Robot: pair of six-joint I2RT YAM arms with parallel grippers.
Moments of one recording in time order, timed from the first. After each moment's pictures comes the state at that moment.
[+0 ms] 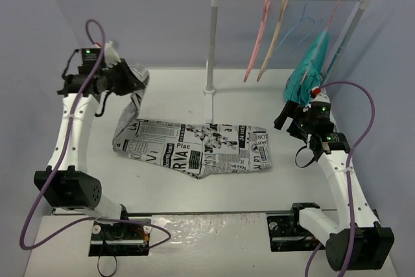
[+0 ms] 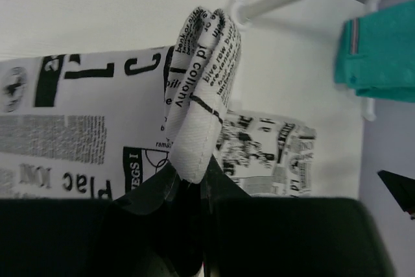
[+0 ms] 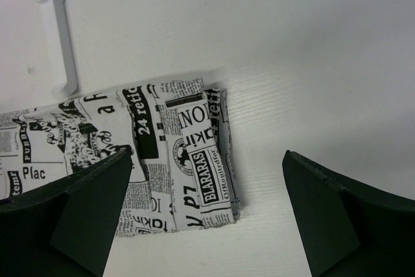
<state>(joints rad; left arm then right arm) 0.02 1.51 1.74 -0.90 0.41 -0.44 0.01 1.00 0.87 -0.55 -0.04 0.41</state>
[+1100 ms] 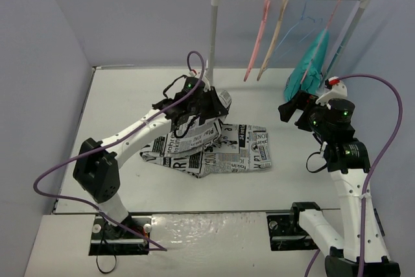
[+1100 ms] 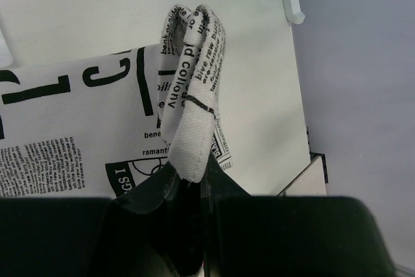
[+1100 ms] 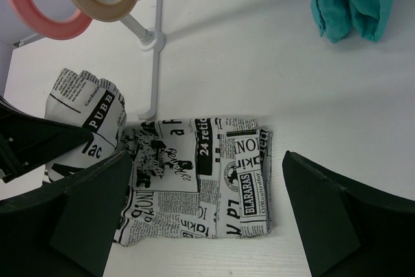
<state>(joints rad) -0.69 1.68 1.43 -0.29 0.20 -0.80 0.01 0.85 1.06 -0.61 -0.14 0.39</state>
